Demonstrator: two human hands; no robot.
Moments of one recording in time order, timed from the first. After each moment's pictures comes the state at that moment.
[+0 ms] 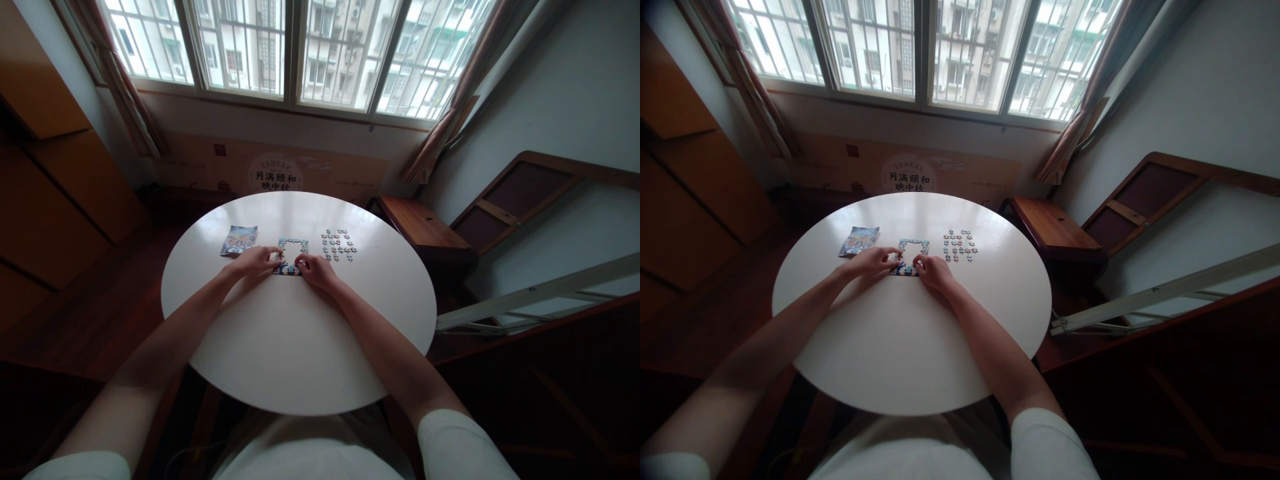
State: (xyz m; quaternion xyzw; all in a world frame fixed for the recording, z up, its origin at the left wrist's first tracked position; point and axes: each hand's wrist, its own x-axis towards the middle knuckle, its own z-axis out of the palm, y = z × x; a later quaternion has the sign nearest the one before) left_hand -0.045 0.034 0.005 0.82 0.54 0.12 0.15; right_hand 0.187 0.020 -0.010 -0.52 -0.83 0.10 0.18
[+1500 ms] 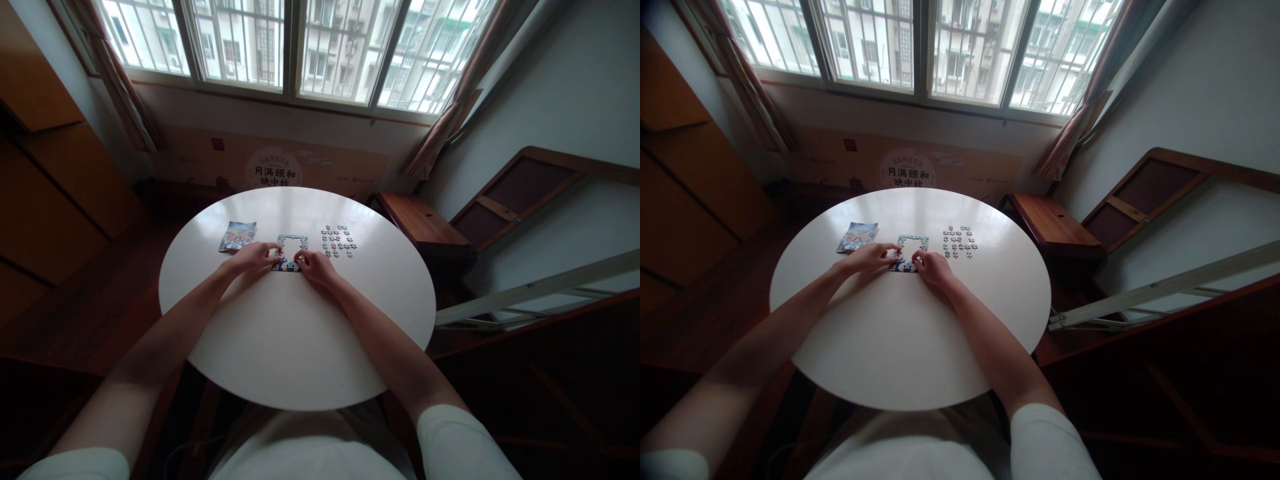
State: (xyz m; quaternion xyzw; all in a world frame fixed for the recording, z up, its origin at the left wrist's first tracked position) left_hand -0.044 0.034 0.006 0.82 0.54 0.11 0.14; right_hand 0.187 0.019 -0.008 -0.52 -0.83 0.11 0.18
